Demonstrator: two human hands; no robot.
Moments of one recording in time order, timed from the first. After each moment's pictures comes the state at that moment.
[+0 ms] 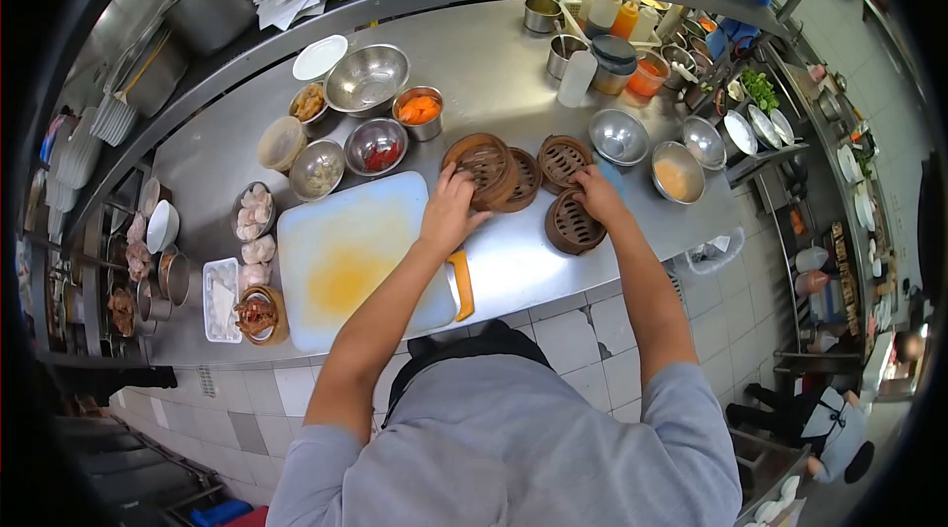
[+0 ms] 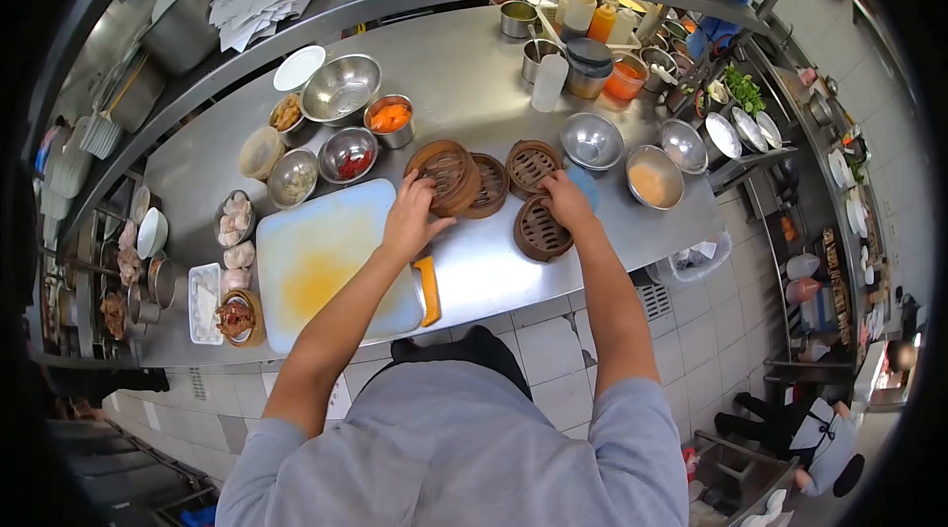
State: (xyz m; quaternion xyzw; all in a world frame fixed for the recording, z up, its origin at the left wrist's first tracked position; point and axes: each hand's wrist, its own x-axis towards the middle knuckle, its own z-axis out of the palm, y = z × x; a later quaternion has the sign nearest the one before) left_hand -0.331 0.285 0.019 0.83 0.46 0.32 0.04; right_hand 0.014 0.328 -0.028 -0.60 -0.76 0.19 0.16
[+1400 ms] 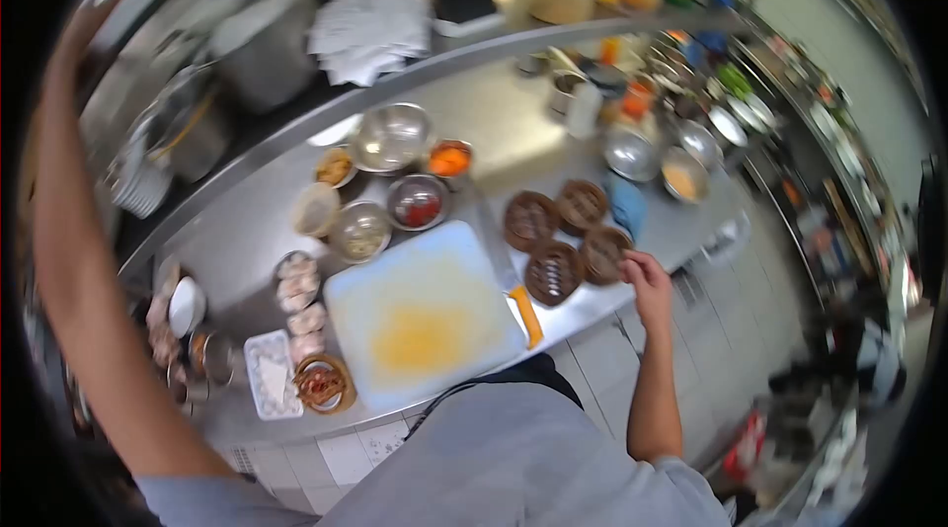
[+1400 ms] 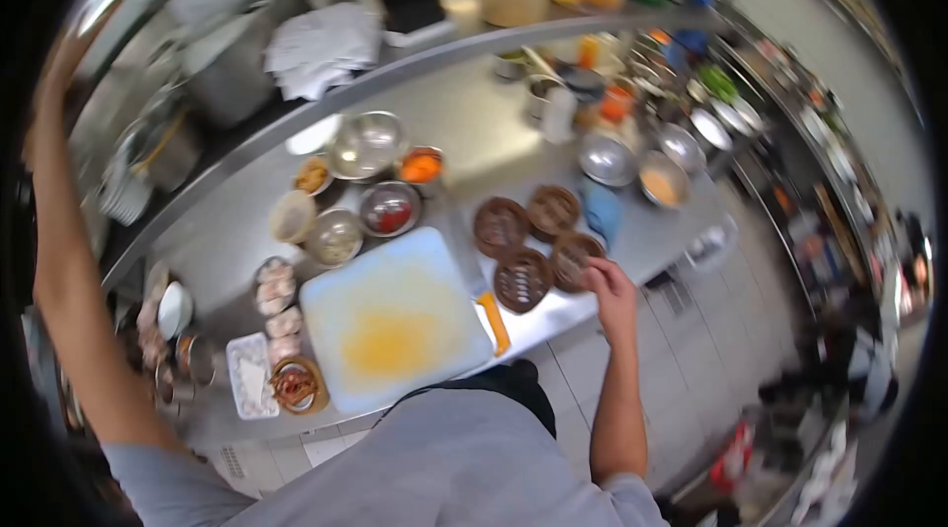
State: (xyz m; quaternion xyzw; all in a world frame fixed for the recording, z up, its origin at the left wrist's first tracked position) left_hand -0.791 0.446 0.573 0.67 0.68 0.24 -0.16; right_hand -0.116 0.133 0.072 -0.62 -0.41 0.33 0.58
